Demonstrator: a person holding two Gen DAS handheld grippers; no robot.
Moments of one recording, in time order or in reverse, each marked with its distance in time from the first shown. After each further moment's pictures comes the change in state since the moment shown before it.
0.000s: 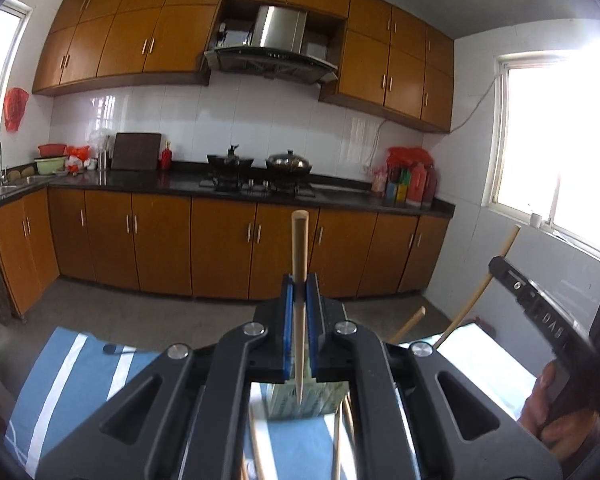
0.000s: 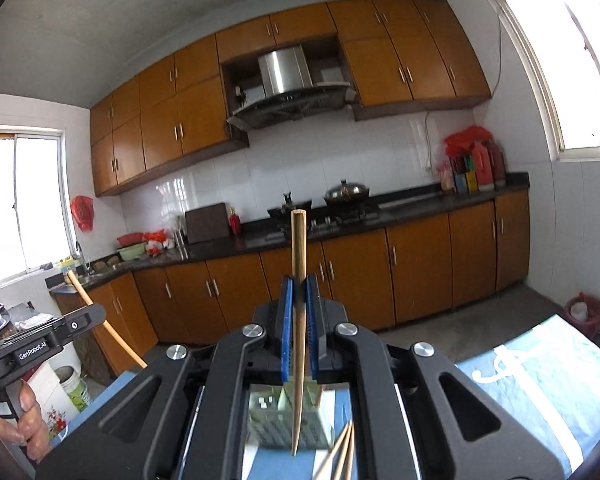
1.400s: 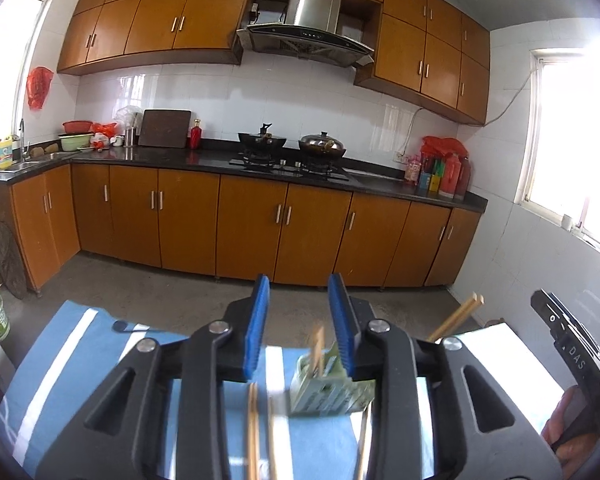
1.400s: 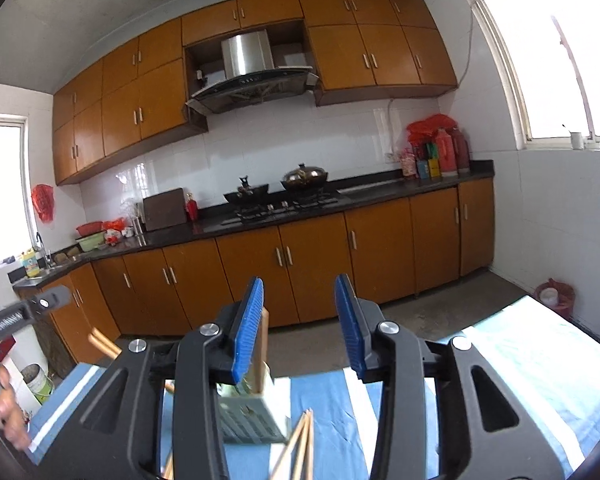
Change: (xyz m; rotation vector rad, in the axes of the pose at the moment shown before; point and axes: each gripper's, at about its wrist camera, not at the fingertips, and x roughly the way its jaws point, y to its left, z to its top) left arm 0.036 0.031 -0.037 -0.053 0.073 0.109; right arm -0.001 -0.041 -0.046 0.007 0.109 -0.172
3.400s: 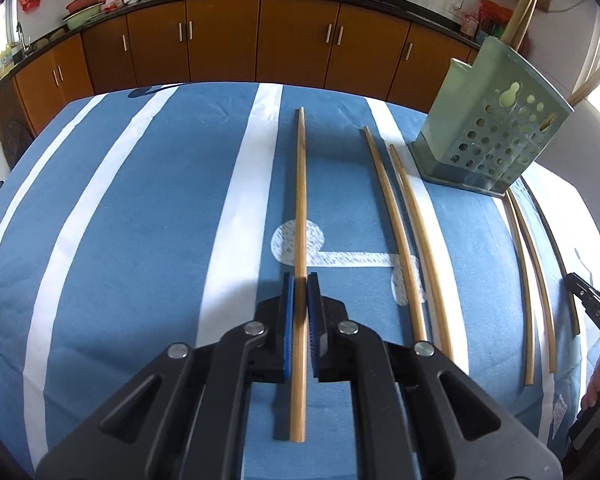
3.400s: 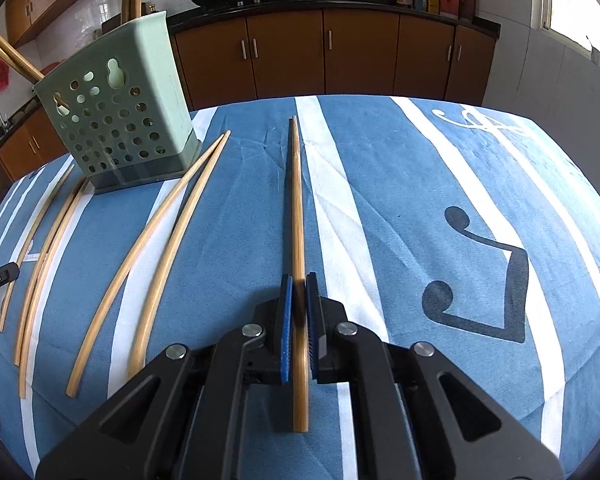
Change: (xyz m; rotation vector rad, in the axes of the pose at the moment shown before) left arm 0.090 0.103 -0.208 -0.034 0.570 0.107; right arm 0.077 -0.039 -0.196 -0.097 0.637 -0.110
